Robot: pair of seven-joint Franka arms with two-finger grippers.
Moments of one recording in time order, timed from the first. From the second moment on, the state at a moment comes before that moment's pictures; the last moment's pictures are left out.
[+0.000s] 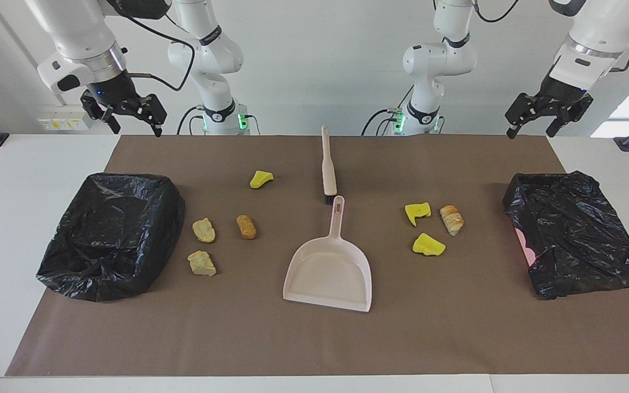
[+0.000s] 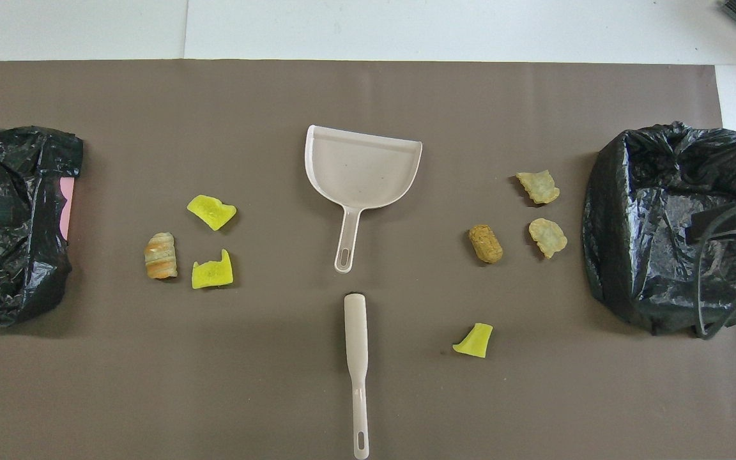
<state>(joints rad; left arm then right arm) -0.01 -0.10 -0.01 -1.61 -0.02 1.57 -0.03 -0.09 -0.06 0.04 -1.59 -0.02 1.48 0.05</state>
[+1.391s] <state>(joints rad) -0.05 -0.12 -0.02 -1.72 -0.03 1.60 -0.04 -0.08 -0.06 0.05 -1.60 -0.02 1.48 0.05</state>
